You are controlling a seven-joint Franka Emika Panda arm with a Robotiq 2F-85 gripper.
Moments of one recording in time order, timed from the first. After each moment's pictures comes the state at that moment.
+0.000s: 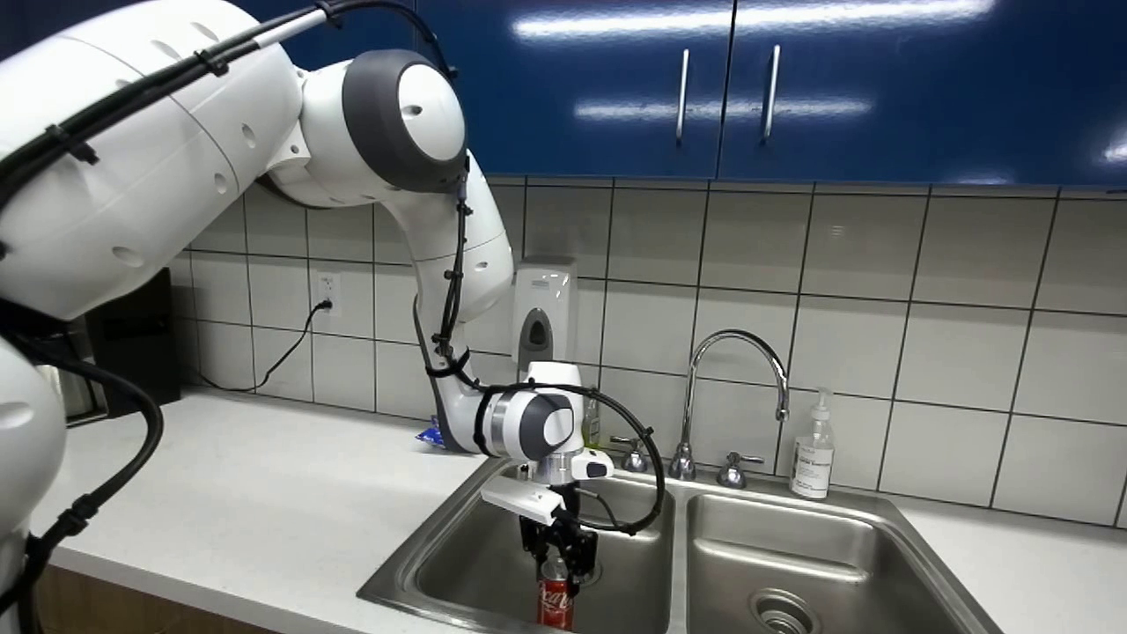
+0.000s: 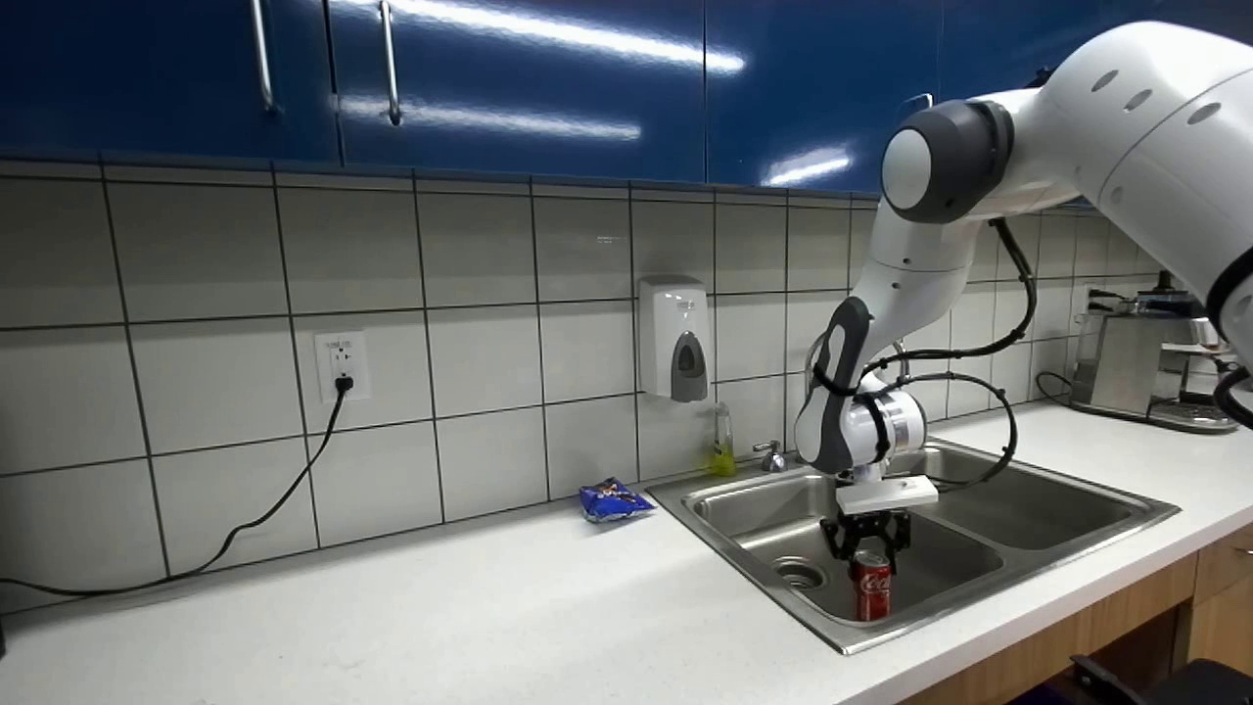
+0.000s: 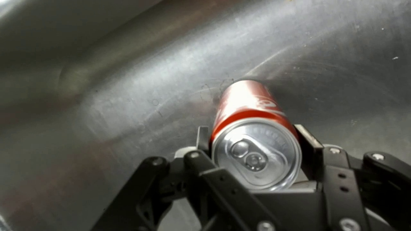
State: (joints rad) arm -0.12 0.78 -0.18 -1.98 -0.03 2.68 0.13
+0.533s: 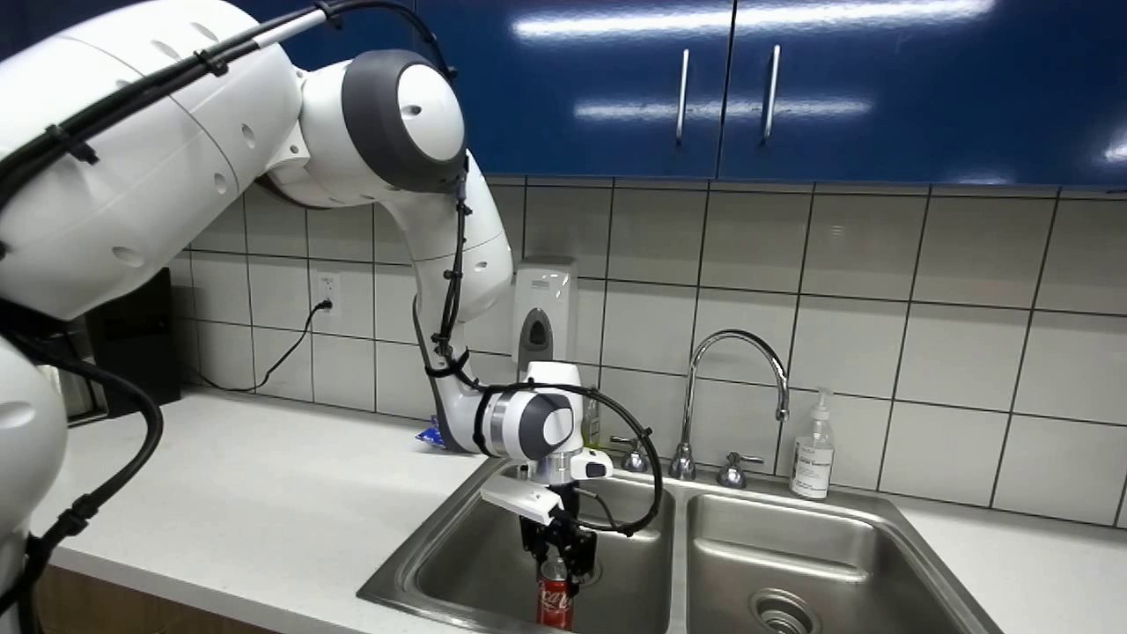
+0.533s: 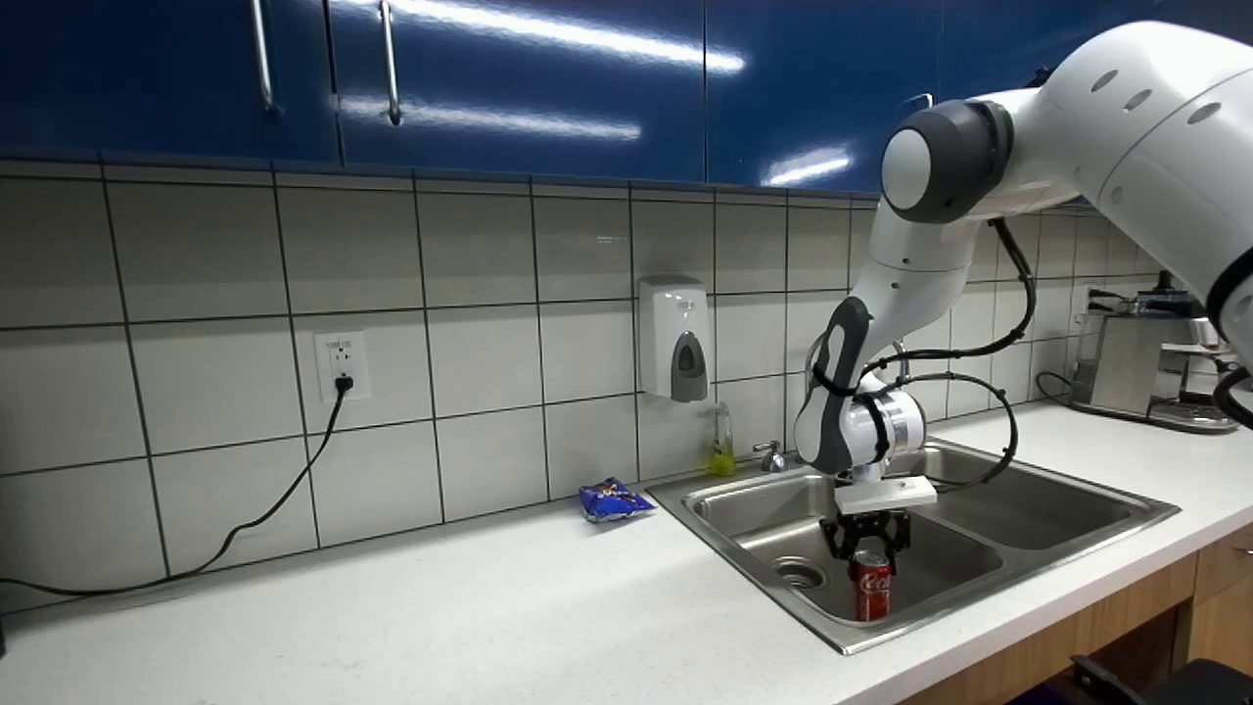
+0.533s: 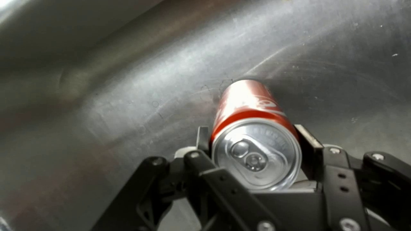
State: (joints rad) arm -0.12 0.78 -0.18 -1.98 -0.03 2.68 0.15
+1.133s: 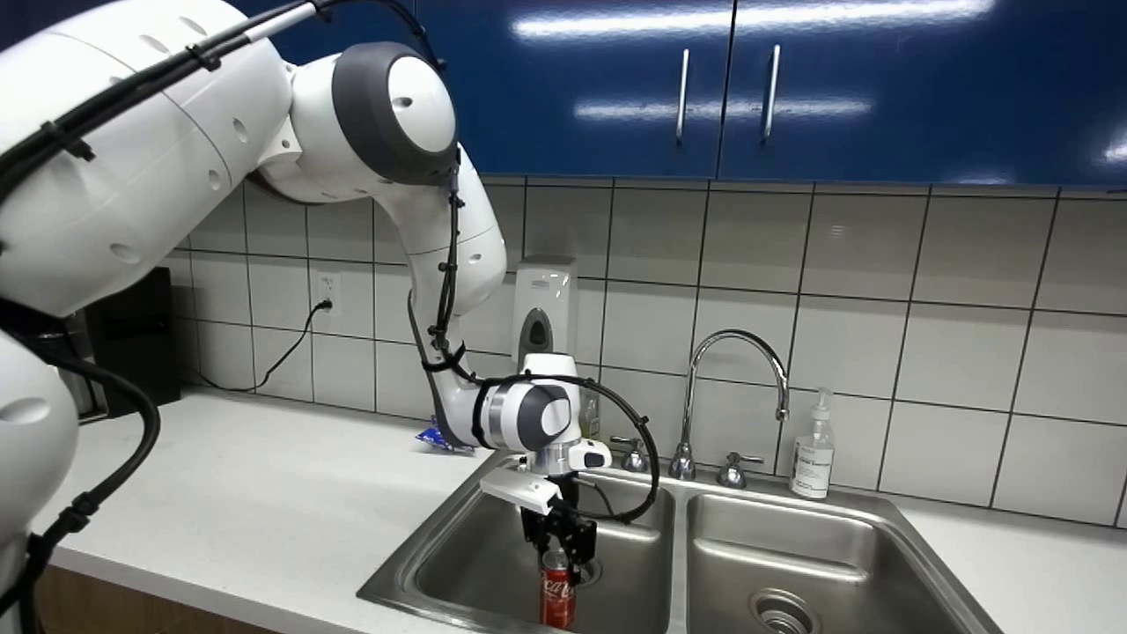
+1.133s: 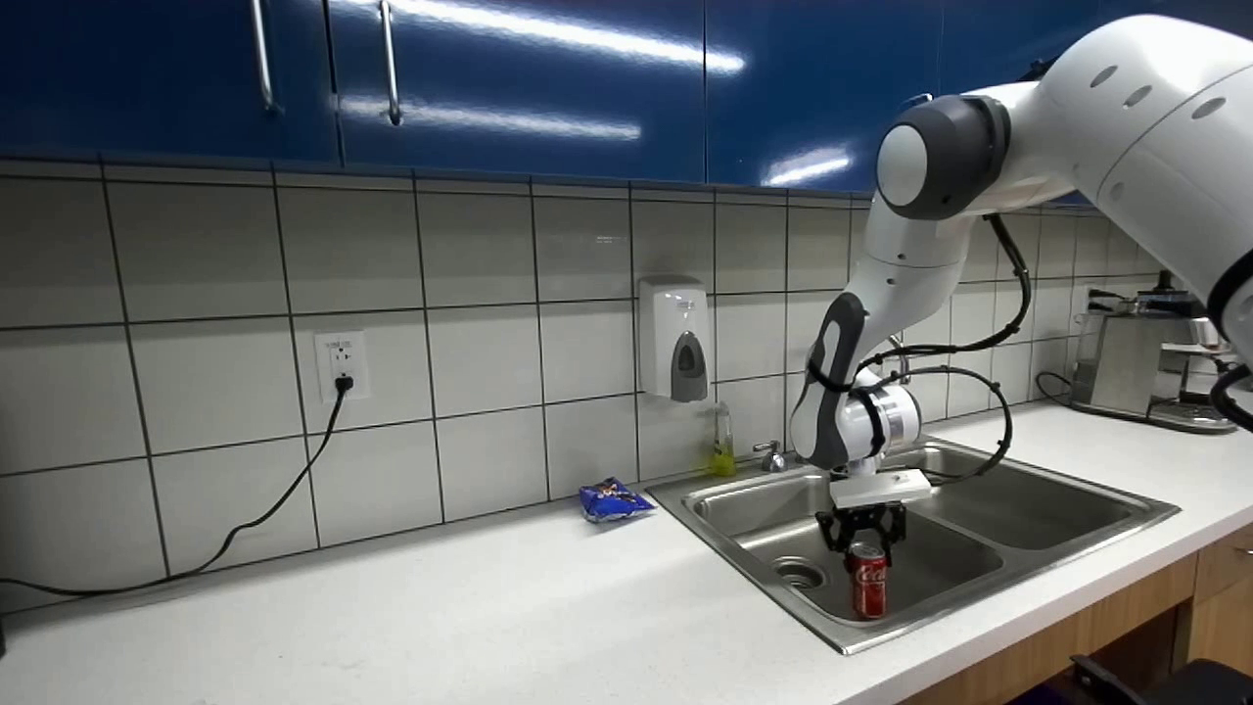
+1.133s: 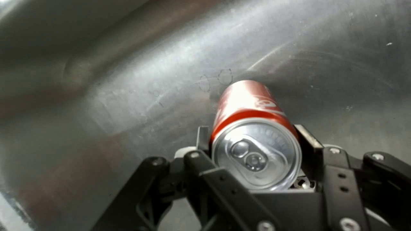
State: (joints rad) arm -0.08 0.76 -0.21 -1.98 -0.03 2.68 0.17
